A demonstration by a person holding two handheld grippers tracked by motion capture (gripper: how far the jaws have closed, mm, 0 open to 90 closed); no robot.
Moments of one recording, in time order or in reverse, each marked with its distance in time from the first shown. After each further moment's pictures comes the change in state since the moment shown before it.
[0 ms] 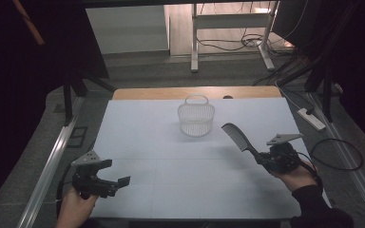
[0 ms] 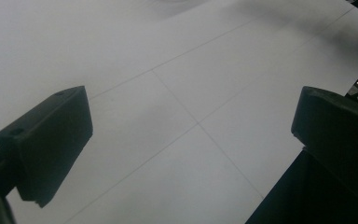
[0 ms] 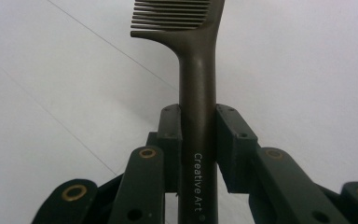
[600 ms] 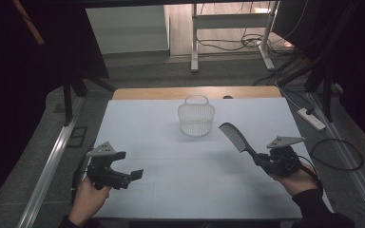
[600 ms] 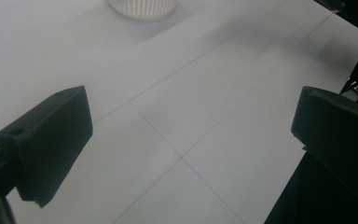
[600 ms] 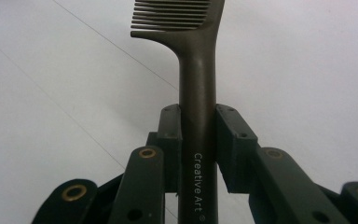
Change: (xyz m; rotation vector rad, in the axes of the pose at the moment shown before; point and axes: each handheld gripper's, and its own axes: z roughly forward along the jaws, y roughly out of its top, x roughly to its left) left arm -0.010 0.028 0.026 -0.009 -0.054 0.059; right arm 0.013 0.000 -0.010 -0.051 0.007 -0.028
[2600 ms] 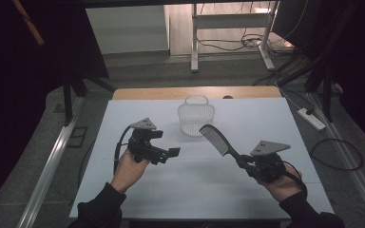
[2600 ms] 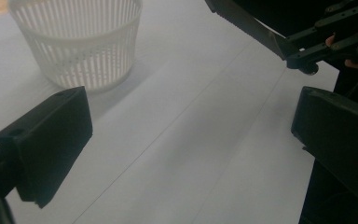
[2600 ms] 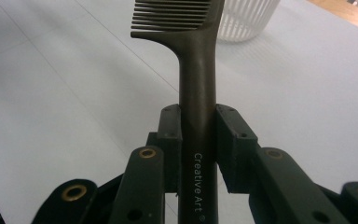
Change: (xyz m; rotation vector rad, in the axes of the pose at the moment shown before) left arm -0.018 0.084 0.076 -0.024 -0.128 0.055; right arm 0.048 0.017 0.005 -0.108 0.047 -0.115
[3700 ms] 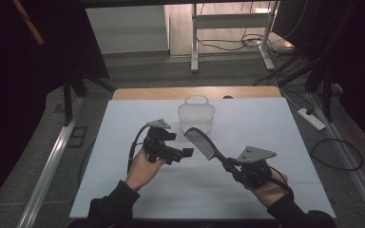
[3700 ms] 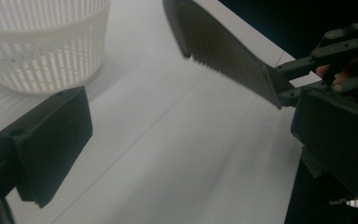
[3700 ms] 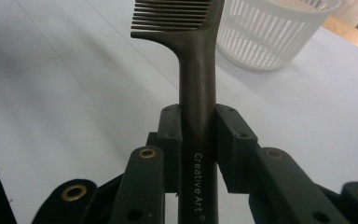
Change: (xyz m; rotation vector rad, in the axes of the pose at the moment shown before) left arm -0.010 0.008 0.034 0.024 -0.069 -0.060; right arm 0.036 0.010 0.013 -0.060 0.022 -0.060
